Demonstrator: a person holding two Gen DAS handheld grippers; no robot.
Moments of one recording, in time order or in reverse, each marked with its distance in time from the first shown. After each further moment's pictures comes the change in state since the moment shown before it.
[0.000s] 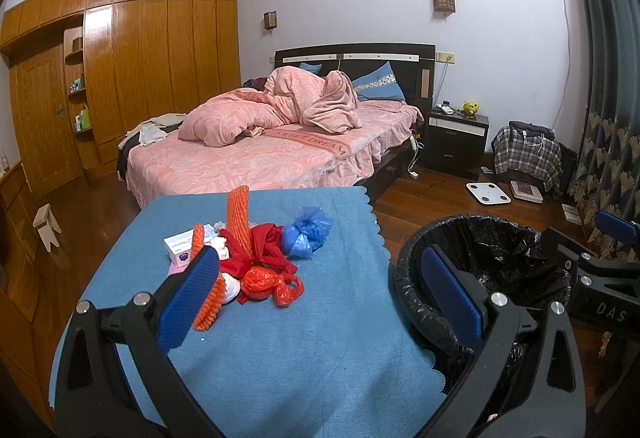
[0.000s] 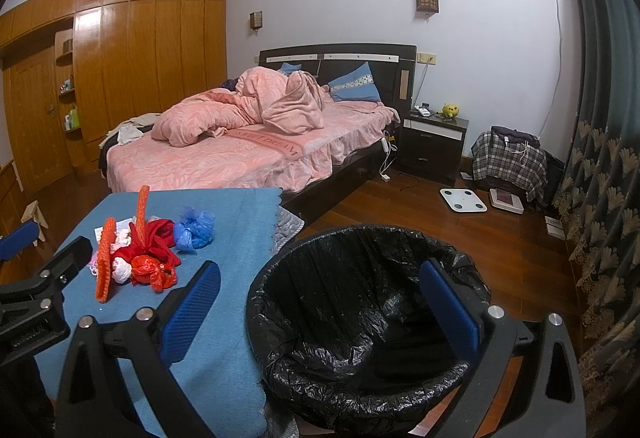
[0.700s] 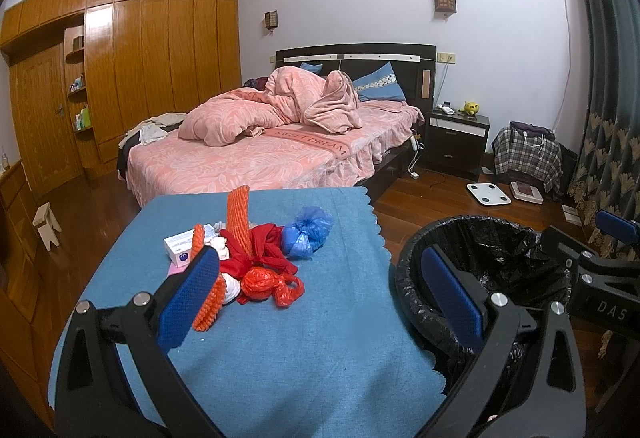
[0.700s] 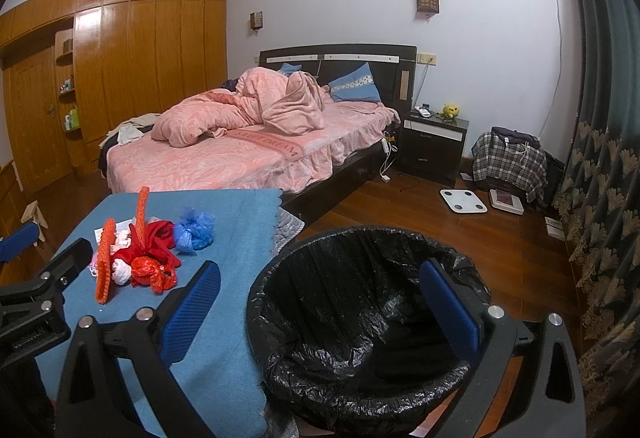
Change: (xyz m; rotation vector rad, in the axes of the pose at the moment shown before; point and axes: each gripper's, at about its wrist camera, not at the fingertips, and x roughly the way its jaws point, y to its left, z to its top) left arm 0.000 0.000 0.000 -0.001 0.001 -0.001; right arm 0.001 0.001 0.002 0.000 -0.001 0.000
